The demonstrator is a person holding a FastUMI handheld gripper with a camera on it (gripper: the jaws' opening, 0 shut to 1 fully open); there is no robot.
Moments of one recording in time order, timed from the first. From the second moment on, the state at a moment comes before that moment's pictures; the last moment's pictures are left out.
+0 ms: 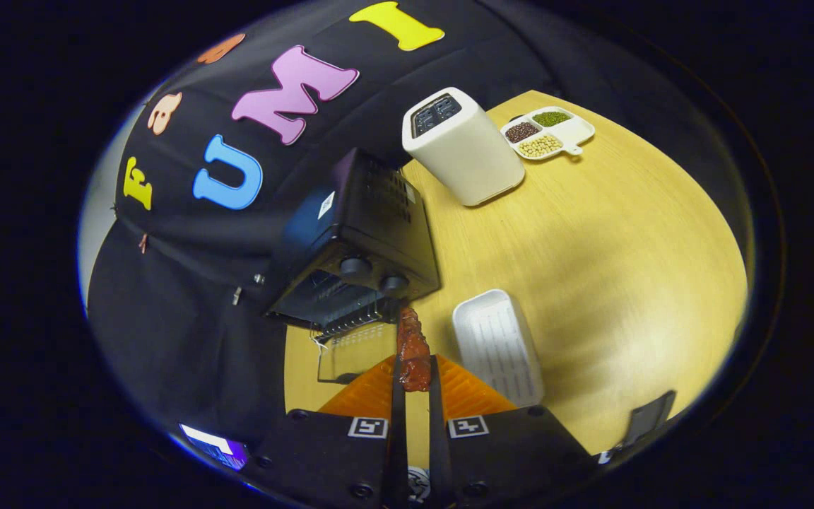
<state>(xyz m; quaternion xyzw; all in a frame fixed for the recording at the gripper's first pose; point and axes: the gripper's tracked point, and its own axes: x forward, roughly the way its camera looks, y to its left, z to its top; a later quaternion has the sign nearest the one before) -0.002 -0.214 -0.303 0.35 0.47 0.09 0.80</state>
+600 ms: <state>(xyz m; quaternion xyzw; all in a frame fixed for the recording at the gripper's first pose) 0.032 -0.053 -0.301 0.43 0.40 0.07 0.81</state>
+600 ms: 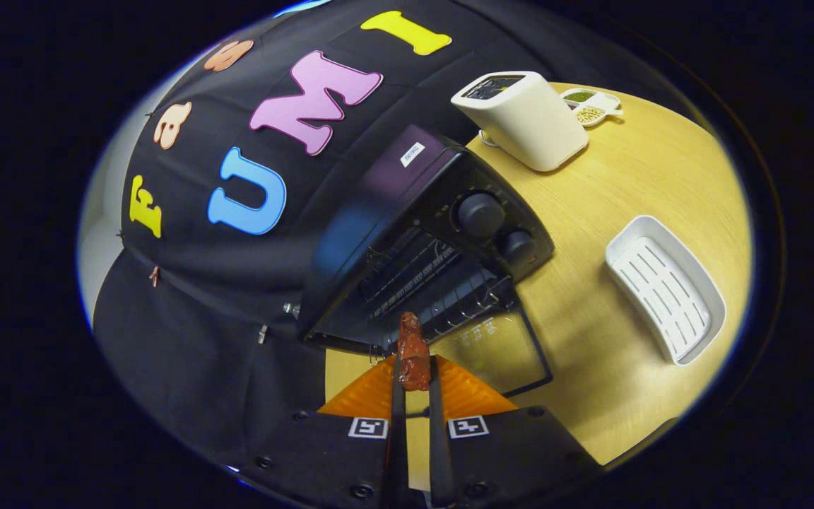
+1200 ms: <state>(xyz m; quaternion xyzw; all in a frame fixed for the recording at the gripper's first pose) 0.111 -0.001 -0.341 0.51 0.32 -0.01 0.80</state>
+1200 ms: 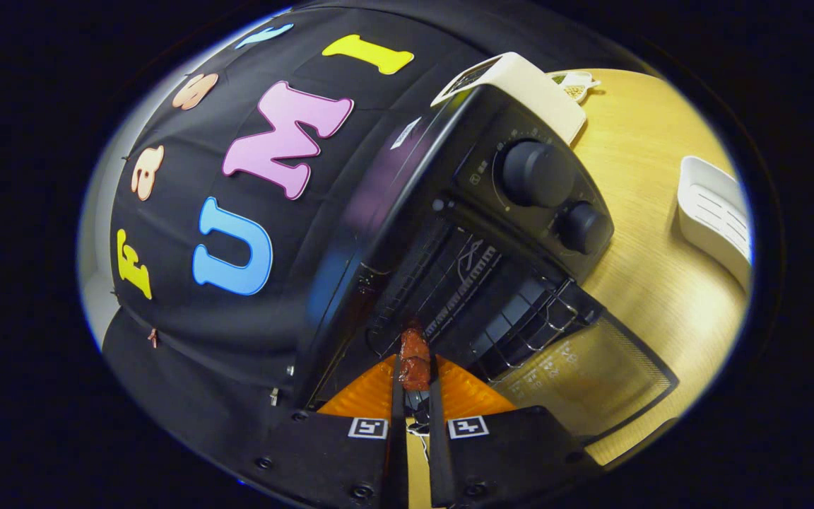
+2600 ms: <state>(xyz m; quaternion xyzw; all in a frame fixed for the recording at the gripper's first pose) 0.075 0.006 -0.354 0.51 0.34 -0.07 0.79</state>
